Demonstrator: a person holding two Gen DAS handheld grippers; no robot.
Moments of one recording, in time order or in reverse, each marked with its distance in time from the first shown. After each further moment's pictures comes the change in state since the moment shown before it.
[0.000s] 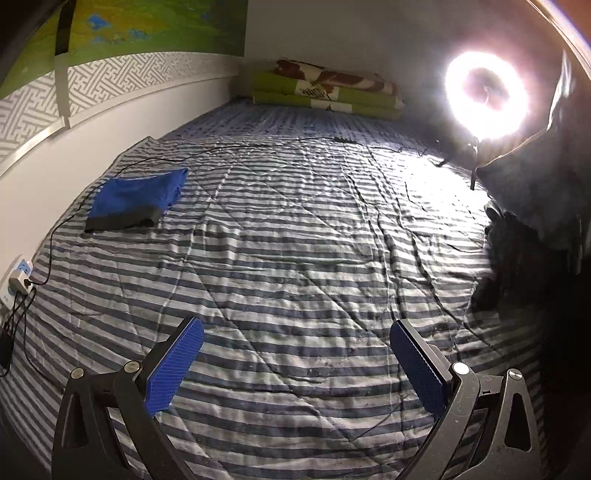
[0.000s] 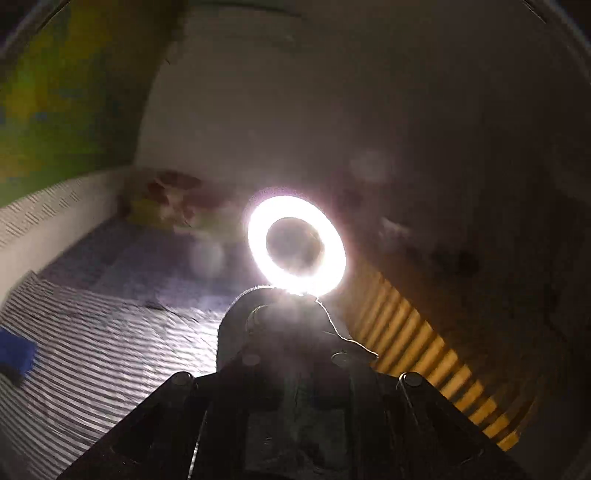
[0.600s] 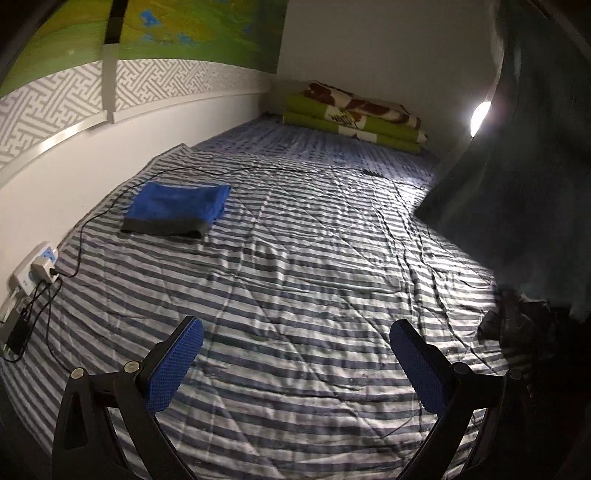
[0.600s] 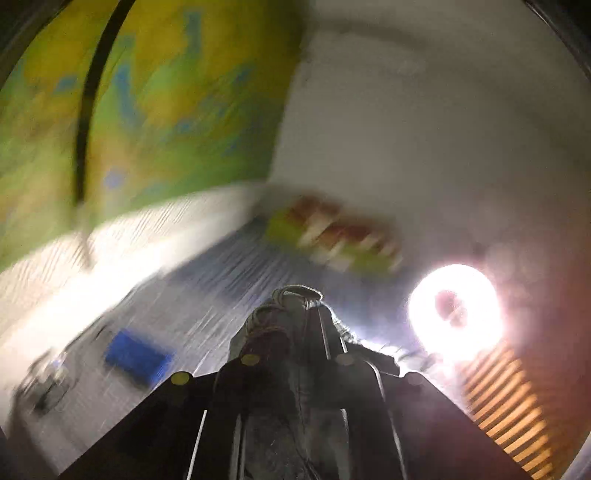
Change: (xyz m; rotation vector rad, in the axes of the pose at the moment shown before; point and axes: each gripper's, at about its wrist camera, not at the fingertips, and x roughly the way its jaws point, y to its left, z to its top) left arm -0.046 0.062 0.005 -0.103 -0.083 0.030; right arm -0.085 0.219 0.052 -0.186 0.047 0.471
